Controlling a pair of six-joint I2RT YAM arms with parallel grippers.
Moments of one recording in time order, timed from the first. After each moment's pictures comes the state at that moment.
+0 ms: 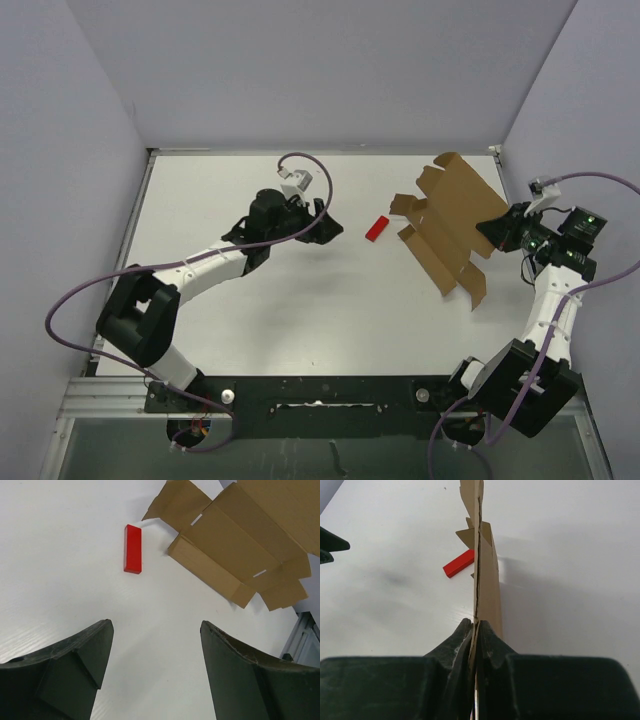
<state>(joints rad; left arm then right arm) -0.59 1.55 0.94 0.30 0.29 -0.53 -0.58 1.15 1.00 -0.50 -1.04 -0.27</state>
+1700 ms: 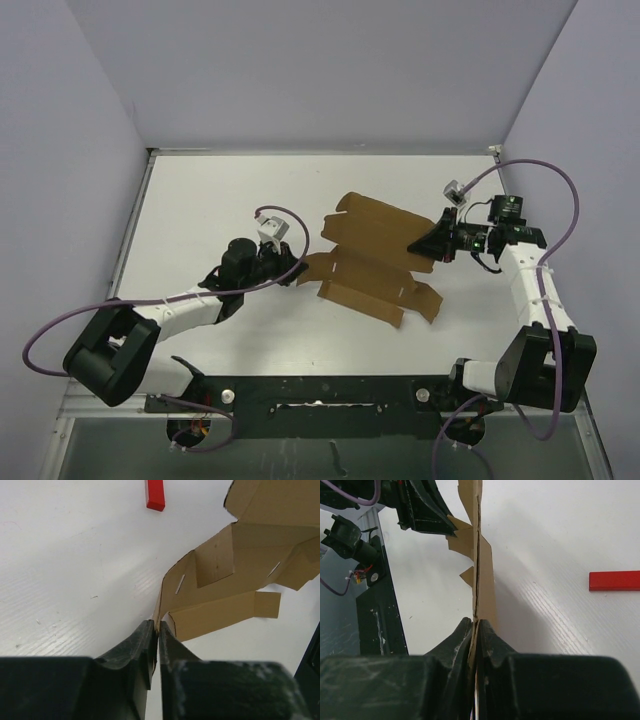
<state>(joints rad) -0.59 1.36 0.50 0.53 0.28 -0.38 -0.17 1.28 1.01 -0.74 -1.28 -0.56</state>
